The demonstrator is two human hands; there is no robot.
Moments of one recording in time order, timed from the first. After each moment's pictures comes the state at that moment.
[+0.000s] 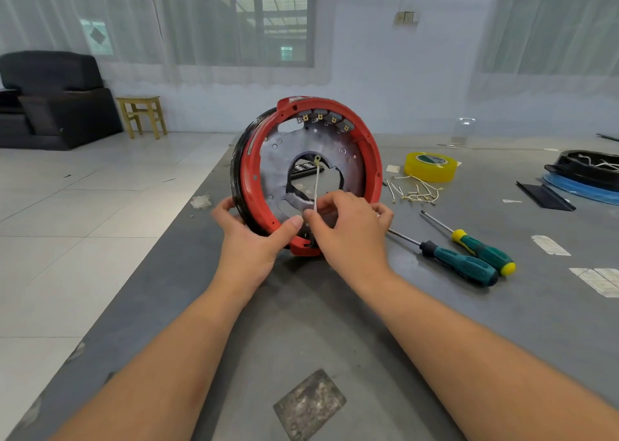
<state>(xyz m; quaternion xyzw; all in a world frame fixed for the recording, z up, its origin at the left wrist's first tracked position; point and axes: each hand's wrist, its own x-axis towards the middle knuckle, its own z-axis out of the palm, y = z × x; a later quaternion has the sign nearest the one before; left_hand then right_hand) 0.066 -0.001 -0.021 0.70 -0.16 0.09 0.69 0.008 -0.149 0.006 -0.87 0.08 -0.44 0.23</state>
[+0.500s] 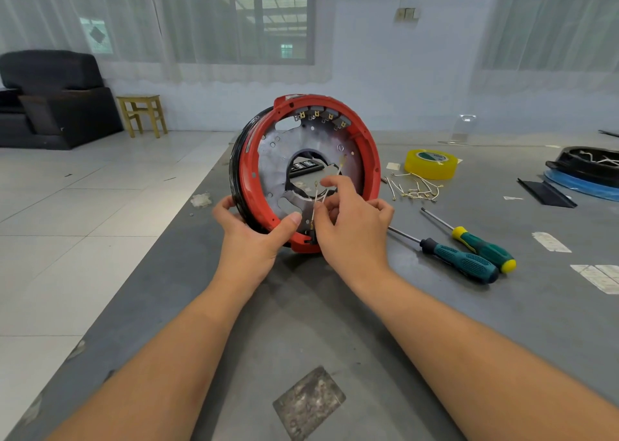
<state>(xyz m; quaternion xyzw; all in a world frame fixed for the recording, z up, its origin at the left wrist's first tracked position) 0.066 -0.003 -0.021 0.72 -0.15 0.10 0.67 -0.001 -0.142 0.013 -0.85 0.08 -0.46 0.26</state>
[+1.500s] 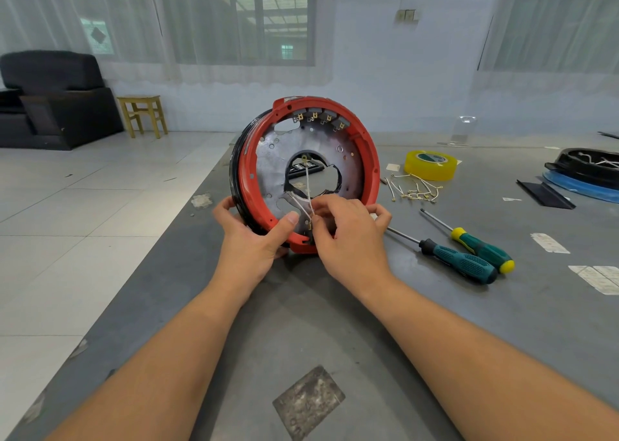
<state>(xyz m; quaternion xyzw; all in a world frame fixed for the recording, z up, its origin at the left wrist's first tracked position) 0.062 0.000 -0.016 0.64 -0.16 0.03 0.75 -0.004 -0.148 -0.001 -0.87 0.04 -0.44 0.20</state>
